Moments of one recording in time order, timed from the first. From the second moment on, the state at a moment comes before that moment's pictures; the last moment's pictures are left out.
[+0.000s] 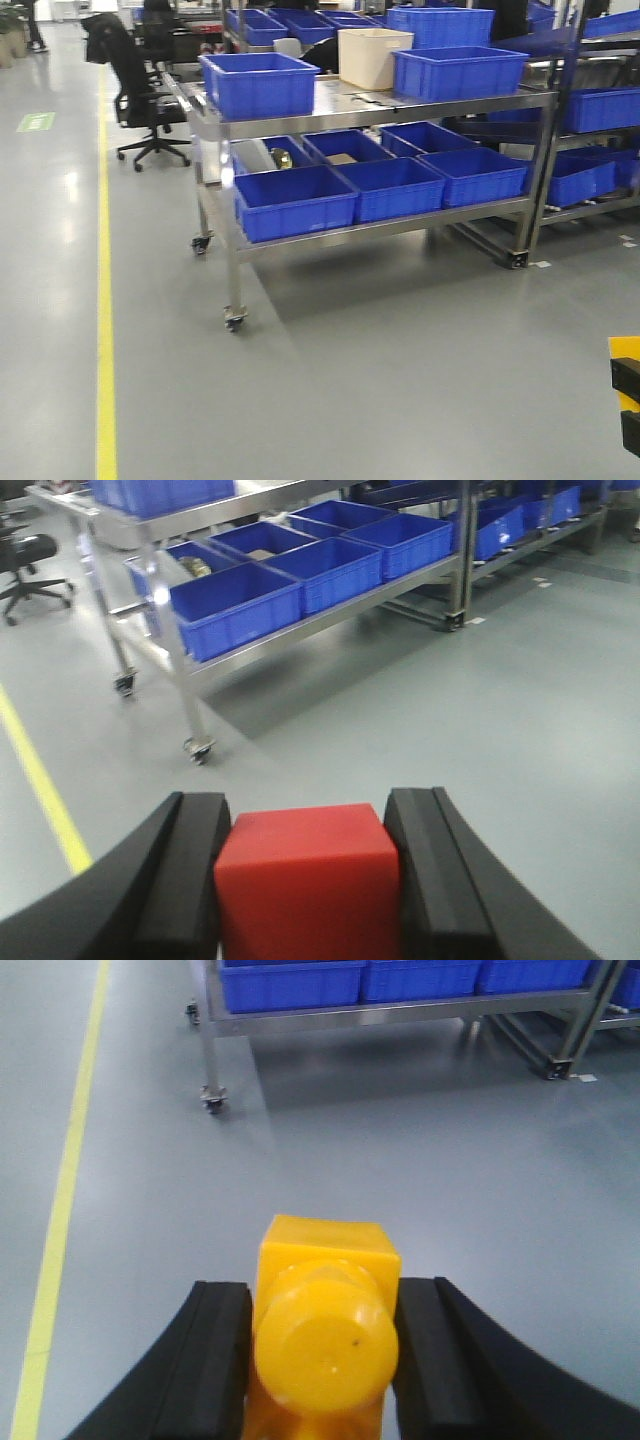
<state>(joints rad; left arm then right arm) -0.35 0.65 -0.71 0.17 0.40 -0.06 0.26 0.80 -0.85 -0.23 0.60 0.22</state>
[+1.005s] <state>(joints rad) -0.35 0.65 -0.71 0.17 0.40 -0.06 0.26 0.80 -0.85 -0.23 0.60 0.22</state>
